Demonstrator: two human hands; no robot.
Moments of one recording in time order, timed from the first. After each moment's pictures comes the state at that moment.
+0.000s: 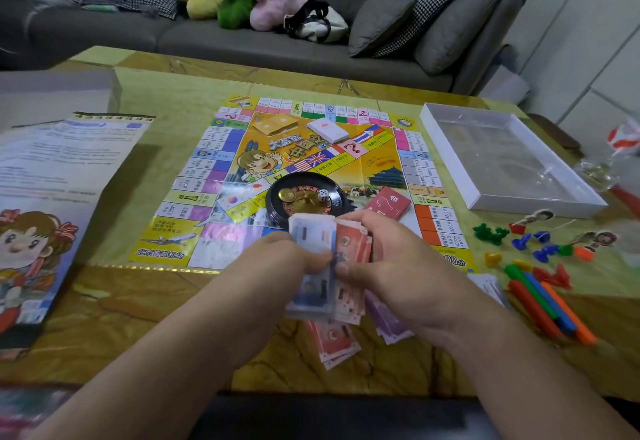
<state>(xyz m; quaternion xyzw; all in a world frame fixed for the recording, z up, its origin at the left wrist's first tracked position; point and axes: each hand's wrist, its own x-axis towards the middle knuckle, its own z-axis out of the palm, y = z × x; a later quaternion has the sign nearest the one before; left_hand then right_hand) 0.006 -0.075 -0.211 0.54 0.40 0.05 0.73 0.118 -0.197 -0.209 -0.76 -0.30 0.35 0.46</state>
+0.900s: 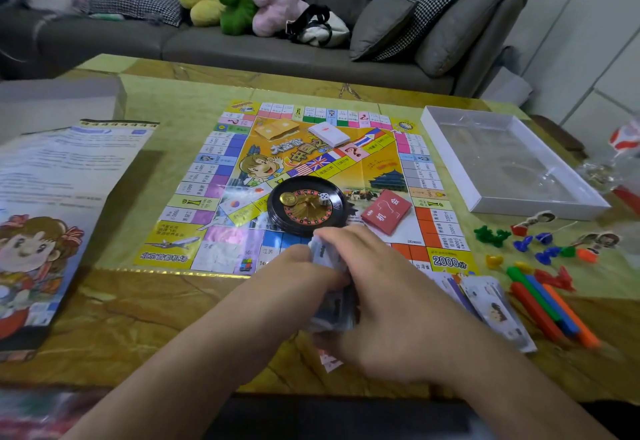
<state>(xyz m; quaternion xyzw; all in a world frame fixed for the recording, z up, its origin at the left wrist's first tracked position) 0.002 -0.098 -0.185 0.60 0.41 0.00 0.68 0.094 -0.207 -0.195 -0.77 -0.57 0.16 0.24</state>
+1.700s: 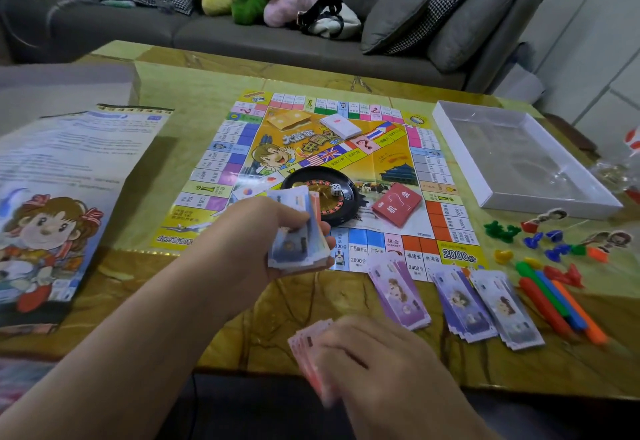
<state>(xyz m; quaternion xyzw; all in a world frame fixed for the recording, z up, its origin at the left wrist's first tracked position) -0.005 -0.054 -0.183 0.42 0.42 0.09 0.80 0.049 -0.247 -0.259 -0.71 -0.69 -0.01 0.14</state>
